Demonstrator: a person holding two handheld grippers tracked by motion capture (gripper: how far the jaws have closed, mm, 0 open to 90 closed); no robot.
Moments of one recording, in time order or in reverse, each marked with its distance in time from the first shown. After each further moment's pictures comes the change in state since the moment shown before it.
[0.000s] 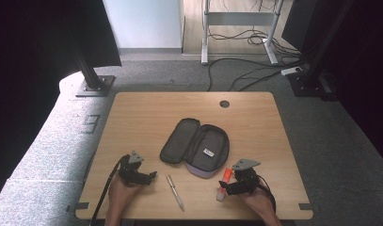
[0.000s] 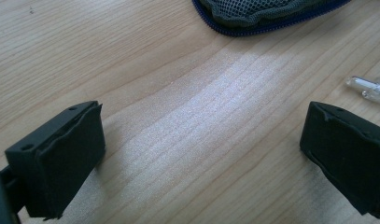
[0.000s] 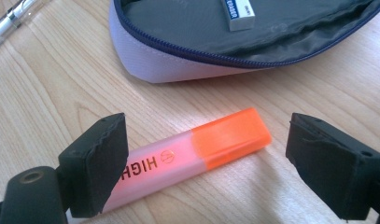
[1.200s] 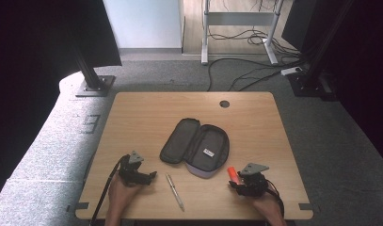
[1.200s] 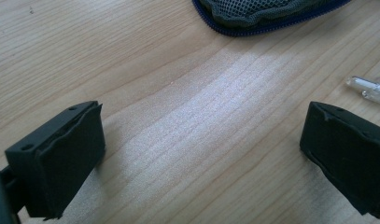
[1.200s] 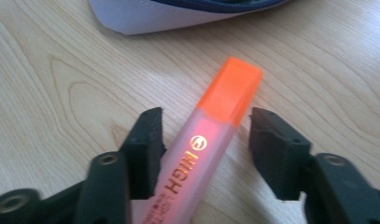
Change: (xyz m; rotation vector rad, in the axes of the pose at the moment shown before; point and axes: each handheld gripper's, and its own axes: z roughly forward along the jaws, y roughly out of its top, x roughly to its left) left arm 0.000 0.000 0.000 0.000 0.000 0.000; right arm -0.013 -0.026 -0.014 0.030 -0.031 -0.006
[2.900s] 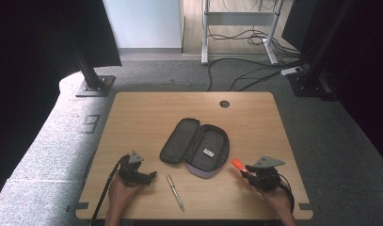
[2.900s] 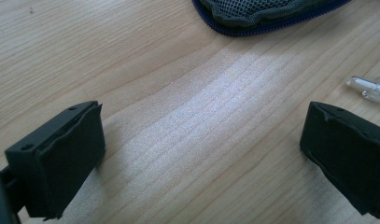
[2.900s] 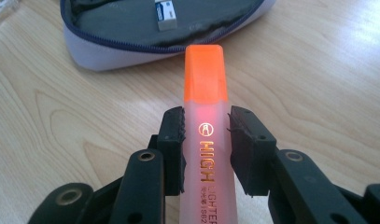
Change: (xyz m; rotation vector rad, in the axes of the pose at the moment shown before) left arm 0.000 0.000 0.000 0.000 0.000 0.000; right arm -0.025 0.008 -0.032 -0.083 -0.055 0.045
